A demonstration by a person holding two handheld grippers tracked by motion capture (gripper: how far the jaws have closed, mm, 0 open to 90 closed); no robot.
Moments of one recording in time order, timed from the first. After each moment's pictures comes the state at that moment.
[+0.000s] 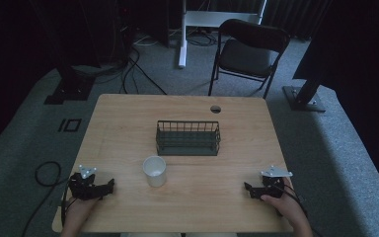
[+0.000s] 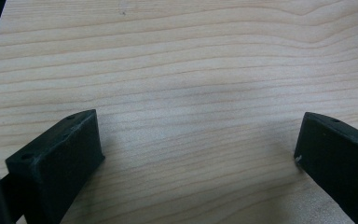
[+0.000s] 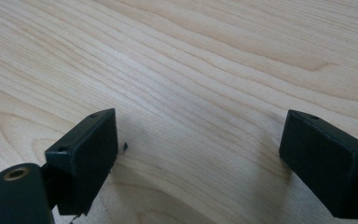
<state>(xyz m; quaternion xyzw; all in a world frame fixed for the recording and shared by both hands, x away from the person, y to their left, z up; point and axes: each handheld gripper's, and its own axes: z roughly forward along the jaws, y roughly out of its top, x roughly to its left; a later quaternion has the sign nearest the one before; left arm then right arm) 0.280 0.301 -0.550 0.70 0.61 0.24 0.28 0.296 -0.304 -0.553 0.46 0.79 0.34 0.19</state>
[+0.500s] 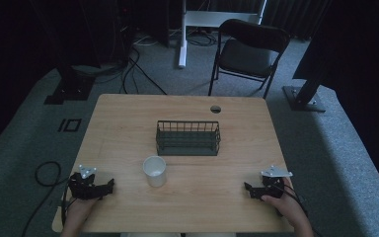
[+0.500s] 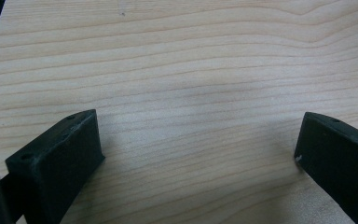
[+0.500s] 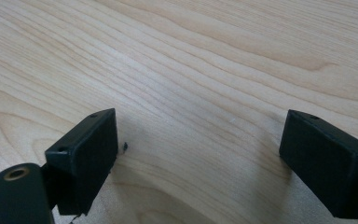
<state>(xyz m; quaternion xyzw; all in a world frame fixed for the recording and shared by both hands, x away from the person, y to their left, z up) 0.280 0.302 -0.550 0.71 0.60 0.24 0.28 0.296 -0.304 -0.553 0.46 0.79 0.34 0.19</state>
